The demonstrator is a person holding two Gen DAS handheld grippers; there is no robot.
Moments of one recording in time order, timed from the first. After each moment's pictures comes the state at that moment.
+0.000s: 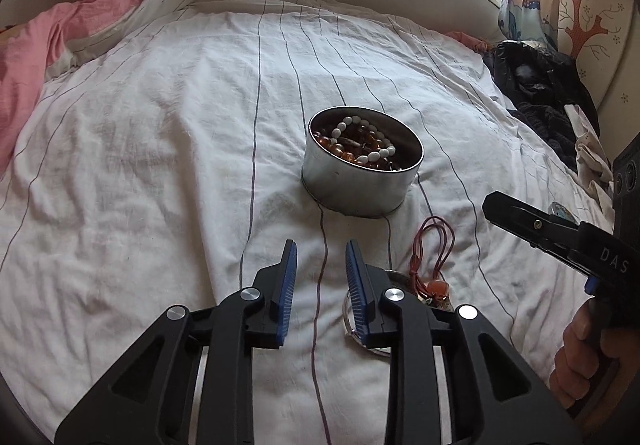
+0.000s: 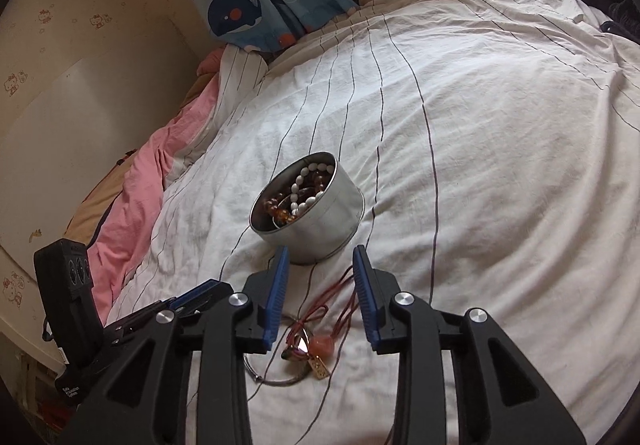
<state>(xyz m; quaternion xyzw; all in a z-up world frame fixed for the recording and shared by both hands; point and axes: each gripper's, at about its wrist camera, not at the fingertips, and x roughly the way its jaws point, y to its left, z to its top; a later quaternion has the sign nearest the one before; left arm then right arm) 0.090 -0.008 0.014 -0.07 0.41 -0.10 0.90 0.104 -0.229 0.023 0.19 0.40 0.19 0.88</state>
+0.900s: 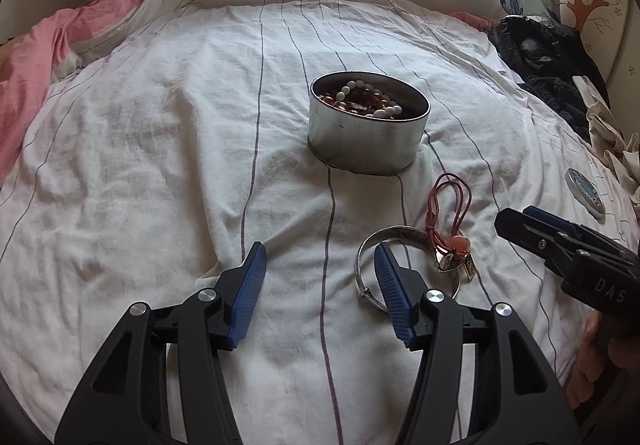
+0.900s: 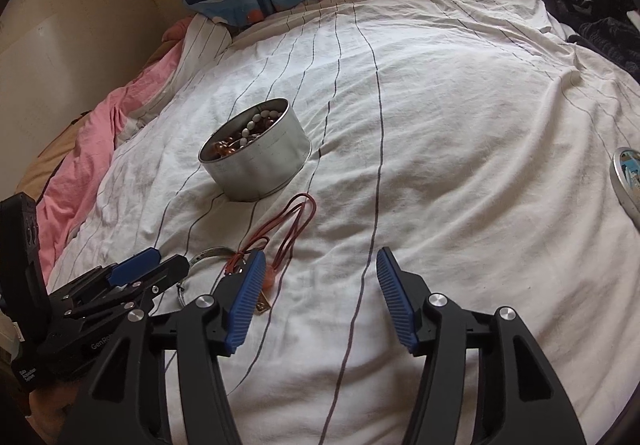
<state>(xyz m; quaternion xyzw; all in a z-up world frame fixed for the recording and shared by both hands) 0.076 -0.018 -0.006 -0.03 0.42 -0.09 0.90 0.070 -0.222 0.000 0.09 0.42 0.10 0.90</state>
